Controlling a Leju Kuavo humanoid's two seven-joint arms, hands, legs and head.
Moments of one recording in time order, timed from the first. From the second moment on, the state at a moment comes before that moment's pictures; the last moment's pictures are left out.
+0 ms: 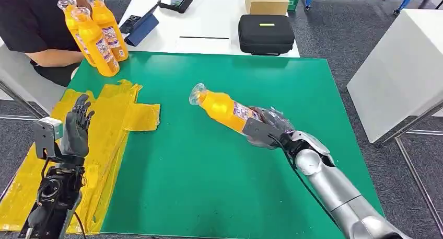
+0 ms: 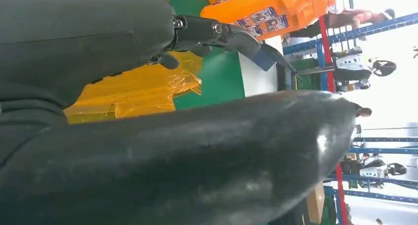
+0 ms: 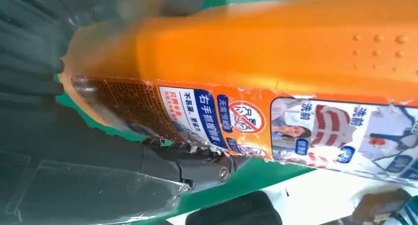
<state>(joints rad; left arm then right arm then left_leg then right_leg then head) -0.20 0.14 -0.02 -1.19 0.12 -0.02 -0.38 -0.51 -0.24 0.43 -1.03 0.46 0.24 -0.06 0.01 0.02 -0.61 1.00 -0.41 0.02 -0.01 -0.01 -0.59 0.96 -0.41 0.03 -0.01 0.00</state>
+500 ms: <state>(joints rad) -0.14 0.02 -0.17 -1.36 0.30 -0.14 -0.32 -0.49 -0.03 0.38 -1.15 0.28 0.12 -0.04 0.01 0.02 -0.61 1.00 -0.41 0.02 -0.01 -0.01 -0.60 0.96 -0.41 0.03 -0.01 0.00</state>
